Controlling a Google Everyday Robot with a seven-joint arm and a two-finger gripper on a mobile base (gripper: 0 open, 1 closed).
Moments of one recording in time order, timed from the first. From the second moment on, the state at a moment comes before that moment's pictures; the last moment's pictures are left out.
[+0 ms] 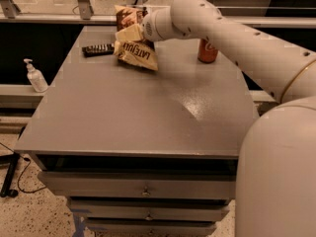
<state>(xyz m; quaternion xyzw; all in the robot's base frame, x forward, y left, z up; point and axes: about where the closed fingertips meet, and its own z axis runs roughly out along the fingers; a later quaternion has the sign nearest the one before) 0.805 0.055 0.905 -0.28 0.80 0.22 0.49</state>
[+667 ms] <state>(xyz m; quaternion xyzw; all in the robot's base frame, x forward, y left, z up) 0.753 0.043 0.944 -0.32 0.75 0.26 0.51</state>
